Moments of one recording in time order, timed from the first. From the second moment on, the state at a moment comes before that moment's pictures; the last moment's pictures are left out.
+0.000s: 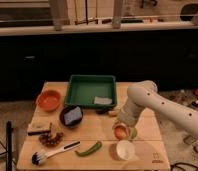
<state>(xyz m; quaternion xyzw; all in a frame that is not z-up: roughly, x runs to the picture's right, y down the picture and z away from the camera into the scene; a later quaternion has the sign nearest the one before) 0.121 0.214 0.707 -0.32 -0.31 -0.36 0.82</state>
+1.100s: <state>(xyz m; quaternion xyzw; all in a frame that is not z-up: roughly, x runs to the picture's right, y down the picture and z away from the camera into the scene) 0.127 0.201 0.686 -0.31 -0.30 -0.38 0.82</state>
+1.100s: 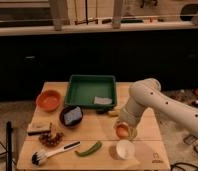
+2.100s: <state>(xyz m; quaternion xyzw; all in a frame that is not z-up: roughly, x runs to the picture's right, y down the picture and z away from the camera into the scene) 0.143 0.225 0.645 -0.32 -0.33 -0.42 0.78</state>
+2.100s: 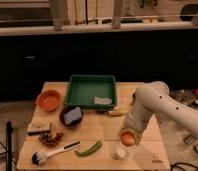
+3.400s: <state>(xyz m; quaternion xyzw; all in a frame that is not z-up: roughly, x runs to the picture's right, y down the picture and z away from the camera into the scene) 0.136 0.246 0.635 -0.35 -0.35 -0.46 0.74</state>
